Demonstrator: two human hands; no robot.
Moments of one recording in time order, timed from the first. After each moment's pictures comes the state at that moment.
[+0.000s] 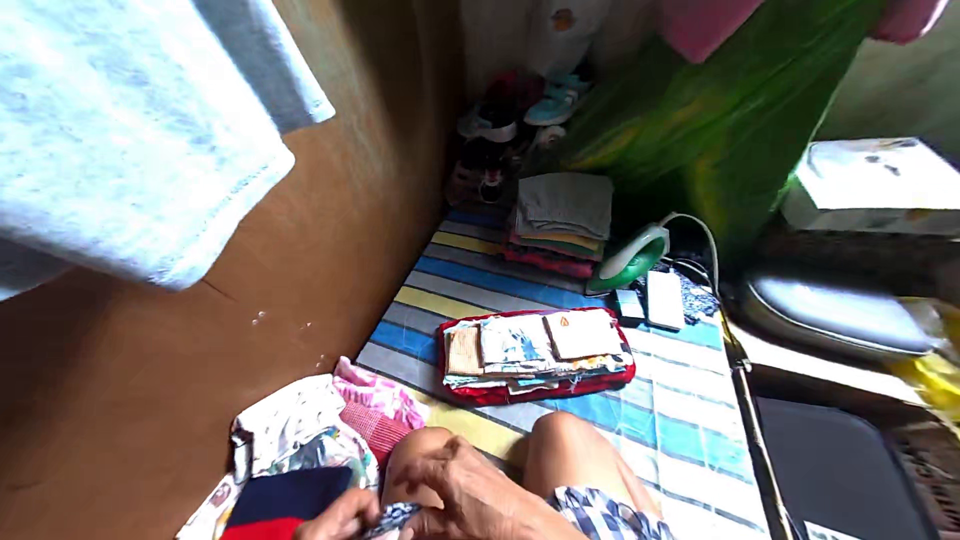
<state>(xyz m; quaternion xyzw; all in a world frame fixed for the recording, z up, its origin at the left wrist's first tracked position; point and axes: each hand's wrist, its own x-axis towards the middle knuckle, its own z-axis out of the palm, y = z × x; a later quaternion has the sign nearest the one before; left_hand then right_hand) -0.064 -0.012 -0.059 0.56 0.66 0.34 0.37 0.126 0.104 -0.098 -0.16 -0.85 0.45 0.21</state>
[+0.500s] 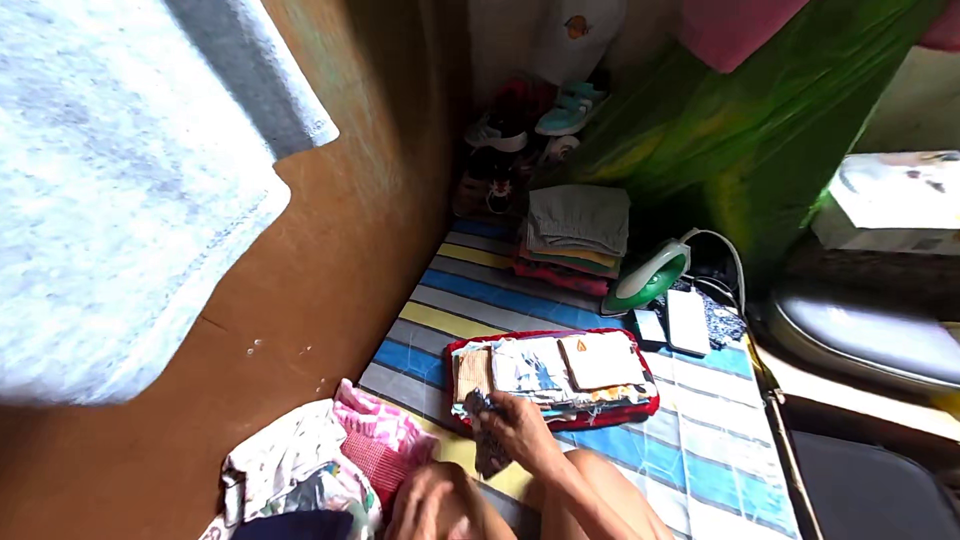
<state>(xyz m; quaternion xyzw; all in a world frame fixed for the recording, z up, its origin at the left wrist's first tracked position) -0.016 0.036 -0.155 0.59 0.72 0.28 0.24 0.141 0.192 -0.127 -0.47 -0.68 0.52 0.21</state>
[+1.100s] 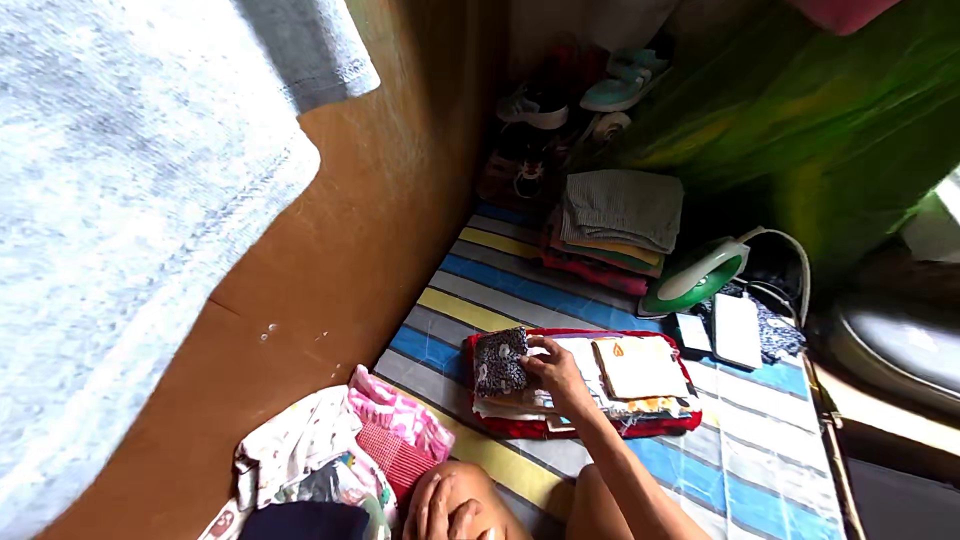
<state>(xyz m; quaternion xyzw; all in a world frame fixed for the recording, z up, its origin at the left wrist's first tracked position) -0.006 0.028 -0.185 0.62 0.73 0.26 0.14 0.132 0.271 -0.177 -0.58 -0.47 0.60 0.29</state>
